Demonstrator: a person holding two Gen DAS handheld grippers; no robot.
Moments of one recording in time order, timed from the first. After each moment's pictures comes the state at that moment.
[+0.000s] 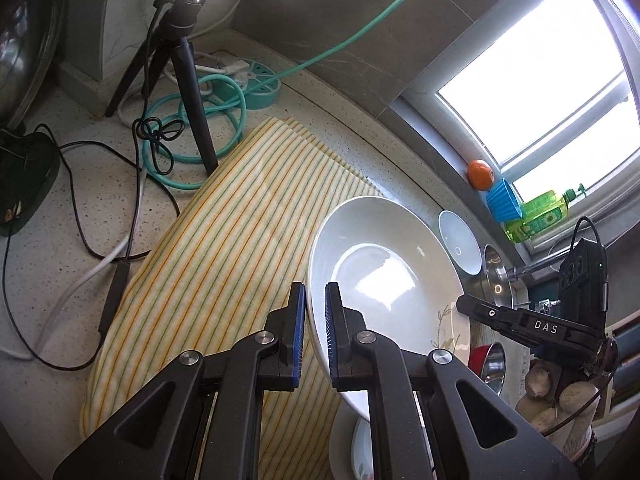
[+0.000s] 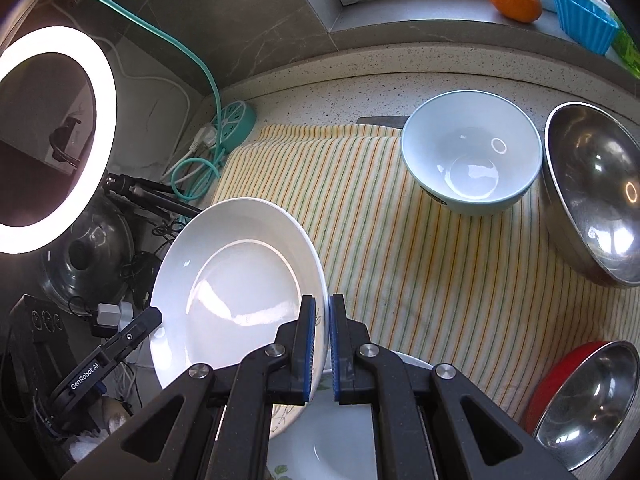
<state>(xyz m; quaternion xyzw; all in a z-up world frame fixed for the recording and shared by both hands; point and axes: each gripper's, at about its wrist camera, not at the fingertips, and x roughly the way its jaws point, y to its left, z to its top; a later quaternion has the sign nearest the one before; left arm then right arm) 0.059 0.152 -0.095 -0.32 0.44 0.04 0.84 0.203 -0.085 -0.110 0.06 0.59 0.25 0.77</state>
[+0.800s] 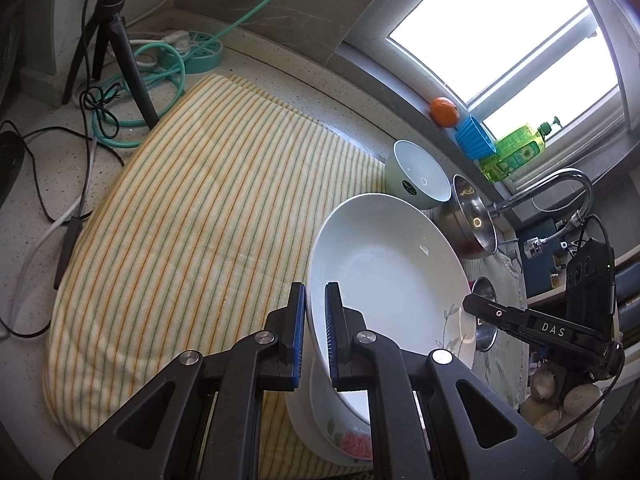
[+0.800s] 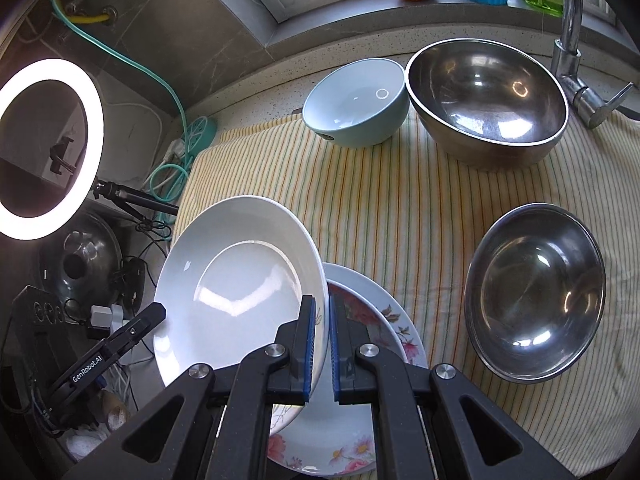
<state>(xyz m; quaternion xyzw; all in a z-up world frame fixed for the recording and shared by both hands) 0.051 0.088 -0.100 -0.28 0.48 -0.02 0.83 0.146 -0.168 -0.110 0.11 0.58 0.20 0.79</state>
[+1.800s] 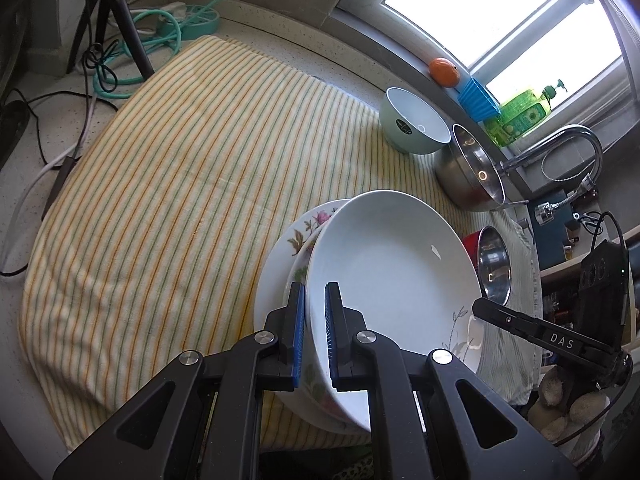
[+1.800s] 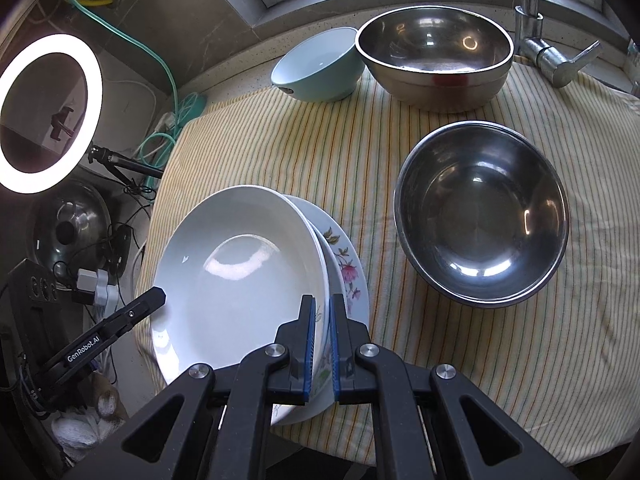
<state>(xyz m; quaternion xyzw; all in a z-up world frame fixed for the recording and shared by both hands) 0.018 0.042 -0.116 -0.26 0.51 -0.01 0.82 0.107 -0.211 -0.131 0.08 0.59 0.20 0.78</state>
